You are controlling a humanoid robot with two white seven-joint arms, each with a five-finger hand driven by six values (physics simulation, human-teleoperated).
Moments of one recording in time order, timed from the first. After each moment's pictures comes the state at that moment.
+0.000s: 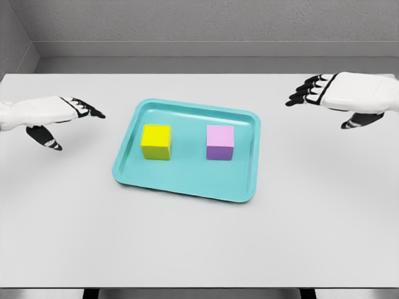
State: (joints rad) left arm -0.75 0.91 -0.75 -1.24 -0.26 -0.61 -0.54; right arm -0.74 -1.02 0.61 -1.59 0.25 -0.61 0.61
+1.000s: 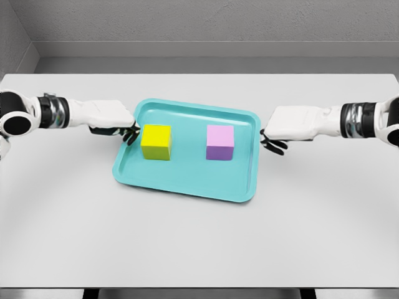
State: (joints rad) left arm -0.87 0.68 -0.87 -1.21 -0.39 -0.61 -0.61; right arm -0.83 -0.81 0.85 -1.51 0.37 -0.61 0.61
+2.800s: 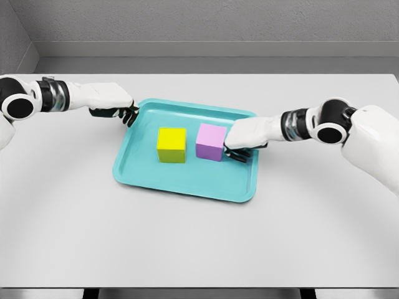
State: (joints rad) left arm -0.94 0.60 -0.83 -1.05 -0.41 -0.61 -0.61; right arm -0.92 -0.54 1.02 -1.25 0.48 -0.61 0.61
